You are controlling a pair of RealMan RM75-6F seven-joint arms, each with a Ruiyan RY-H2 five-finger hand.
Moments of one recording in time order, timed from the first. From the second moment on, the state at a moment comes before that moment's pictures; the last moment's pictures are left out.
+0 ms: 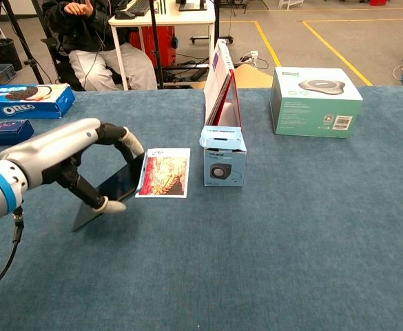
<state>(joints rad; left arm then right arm) -0.58 -1.64 -0.09 -1.73 1.13 1.23 0.31 0.09 -1.13 0.09 -1.61 -1.46 1.47 -0.15</state>
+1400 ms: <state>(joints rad) -0.46 -1.73 -0.01 -1.21 1.53 1.14 -1.38 0.10 -1.13 0.08 -1.61 -1.45 1.46 -0.17</state>
